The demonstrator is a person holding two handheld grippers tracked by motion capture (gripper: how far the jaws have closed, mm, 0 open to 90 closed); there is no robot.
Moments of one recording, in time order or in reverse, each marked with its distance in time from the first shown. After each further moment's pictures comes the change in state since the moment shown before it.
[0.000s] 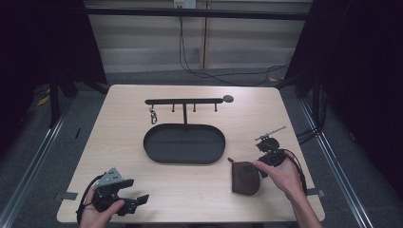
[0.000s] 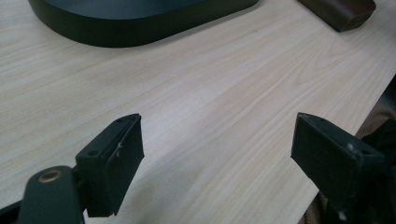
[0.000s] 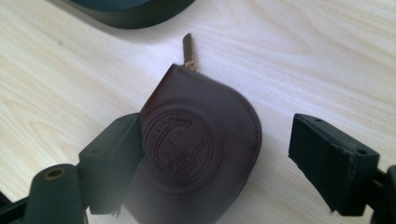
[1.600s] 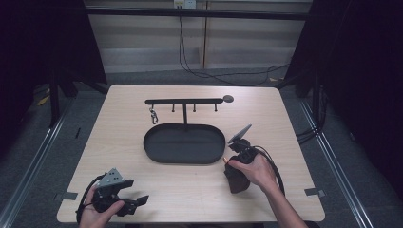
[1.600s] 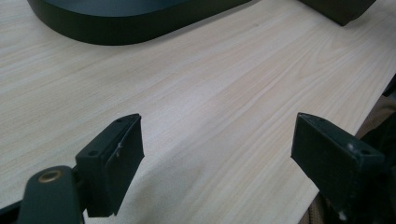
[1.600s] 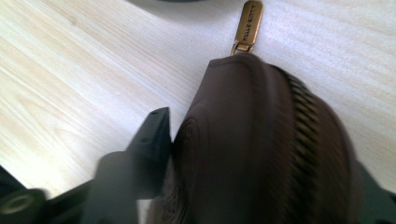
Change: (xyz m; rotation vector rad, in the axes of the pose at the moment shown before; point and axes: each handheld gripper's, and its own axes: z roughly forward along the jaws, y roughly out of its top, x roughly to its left) left arm 0.000 0.000 0.000 0.019 0.008 0.028; right arm 0.038 0.038 0.057 0.279 0.079 0.012
